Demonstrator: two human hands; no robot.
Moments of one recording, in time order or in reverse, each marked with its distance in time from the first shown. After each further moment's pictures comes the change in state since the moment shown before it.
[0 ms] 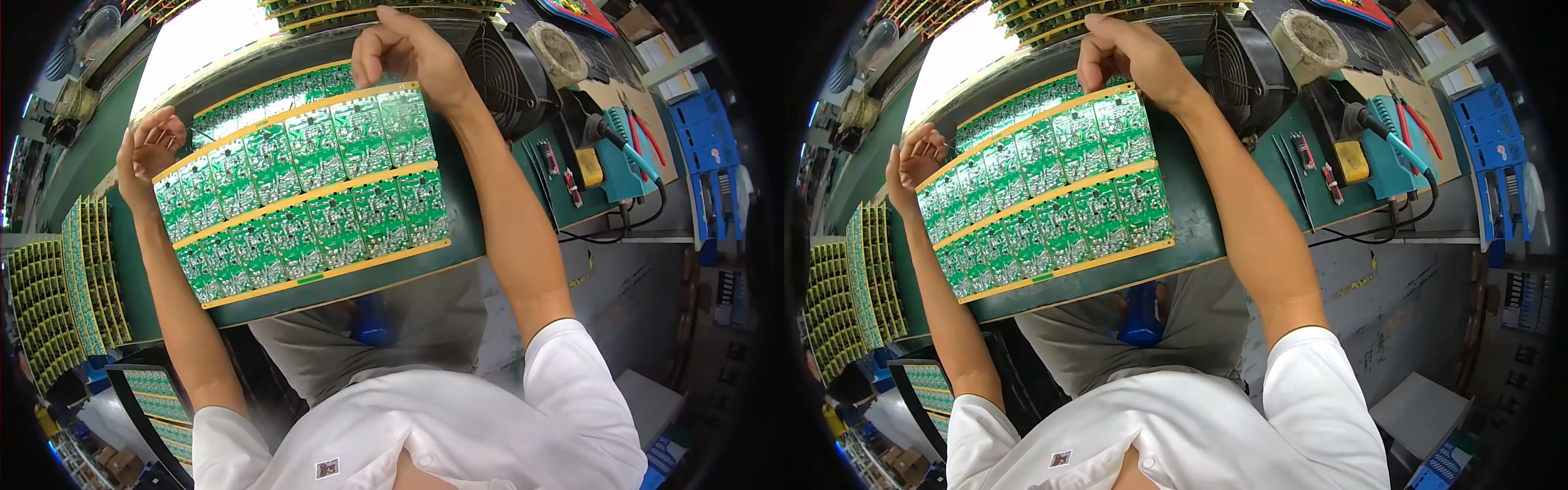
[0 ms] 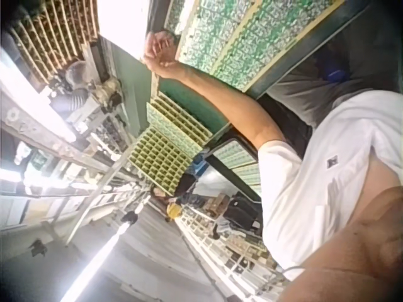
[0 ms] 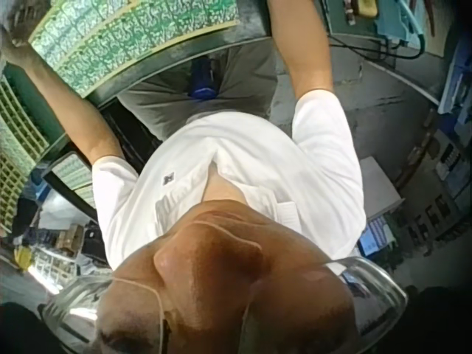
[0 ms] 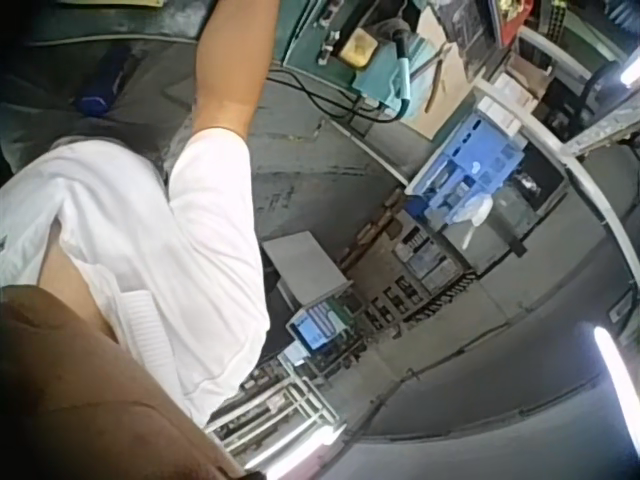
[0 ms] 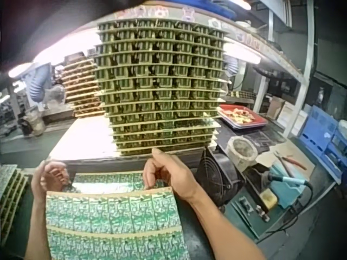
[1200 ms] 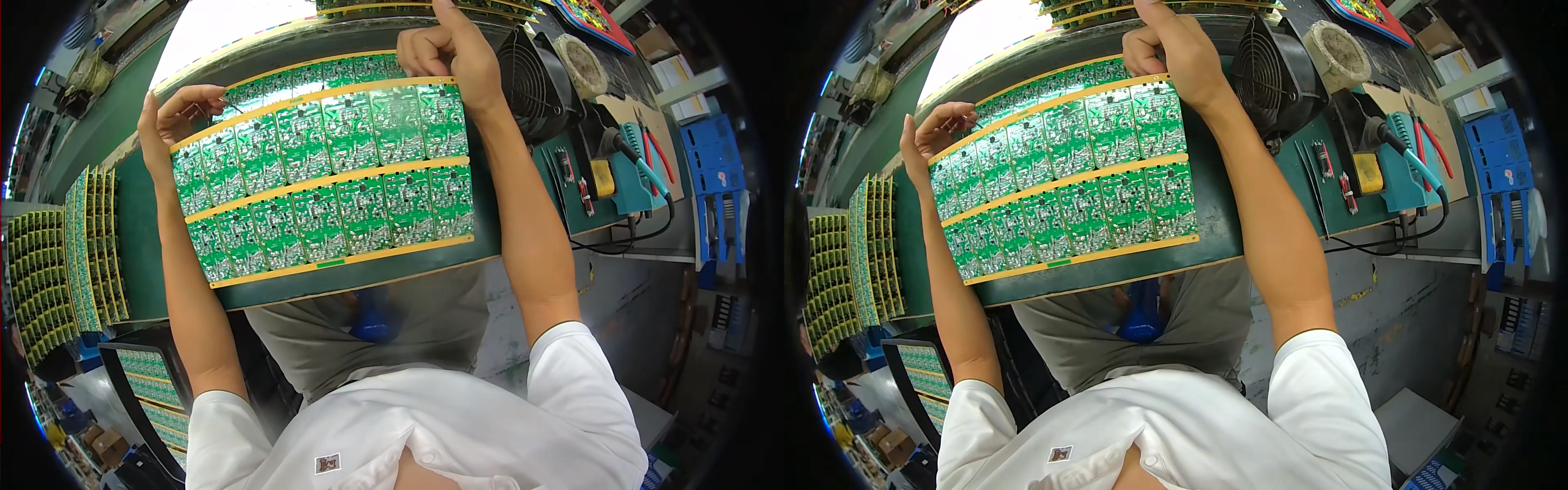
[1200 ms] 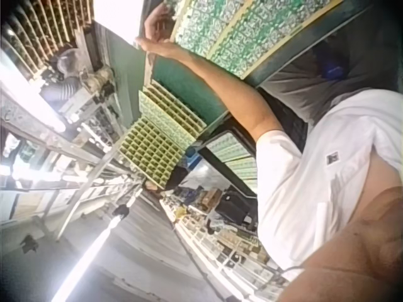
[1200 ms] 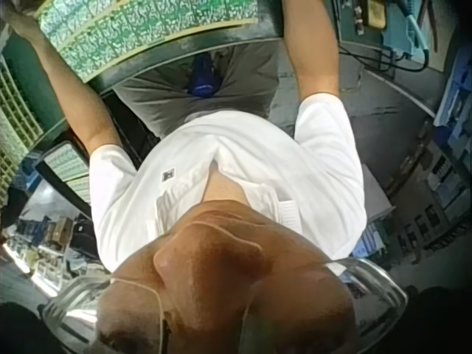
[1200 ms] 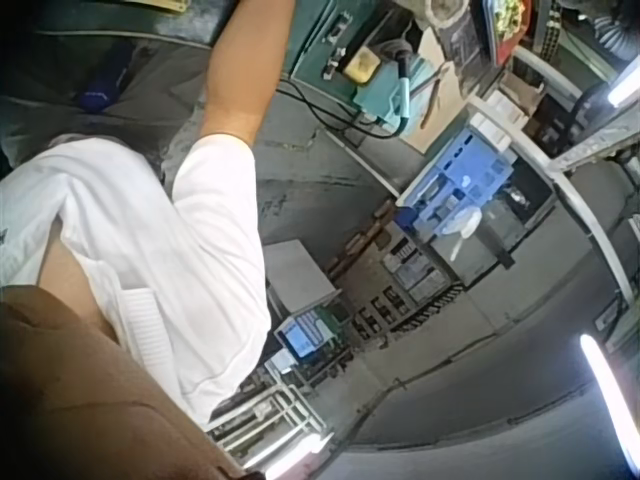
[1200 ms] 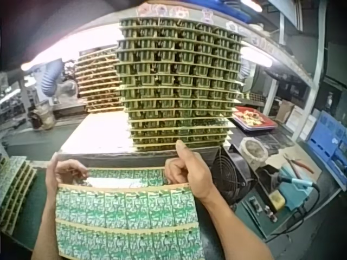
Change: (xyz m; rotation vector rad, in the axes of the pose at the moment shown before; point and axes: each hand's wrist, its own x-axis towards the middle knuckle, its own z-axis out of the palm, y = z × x) left_hand -0.004 0.006 0.045 0.198 0.119 -0.062; right_hand -0.001 -0.006 0.012 0.030 -0.004 -0.143
